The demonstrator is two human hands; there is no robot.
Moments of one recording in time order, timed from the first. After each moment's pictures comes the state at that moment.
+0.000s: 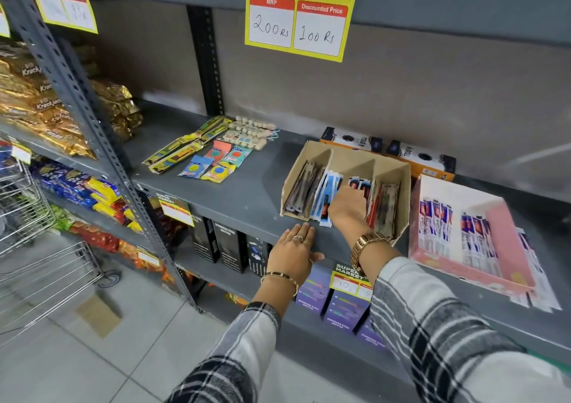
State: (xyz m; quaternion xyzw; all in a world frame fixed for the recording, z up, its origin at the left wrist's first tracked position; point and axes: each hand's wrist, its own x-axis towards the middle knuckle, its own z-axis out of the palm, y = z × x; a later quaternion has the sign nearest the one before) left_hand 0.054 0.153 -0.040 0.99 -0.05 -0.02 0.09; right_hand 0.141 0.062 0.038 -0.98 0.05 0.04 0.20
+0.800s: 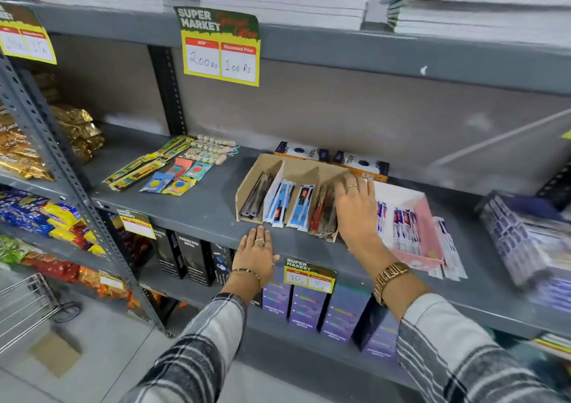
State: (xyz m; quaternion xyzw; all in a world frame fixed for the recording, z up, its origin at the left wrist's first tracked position) left_hand 0.039 0.126 -0.023 1.00 0.00 -0.09 0.03; right_hand 0.093 -0.052 0.065 -0.97 -0.09 -0.20 -0.05
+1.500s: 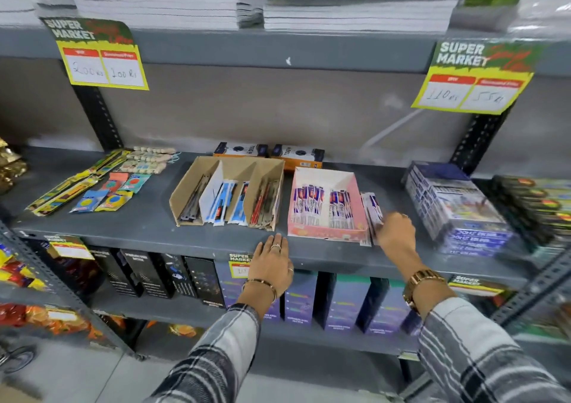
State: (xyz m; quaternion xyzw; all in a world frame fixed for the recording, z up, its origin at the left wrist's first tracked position) left_hand 0.021 -0.011 -0.025 0.99 -0.11 -0.04 0.03; right_hand 0.054 -0.244 0.030 -0.96 0.21 -0.05 0.19
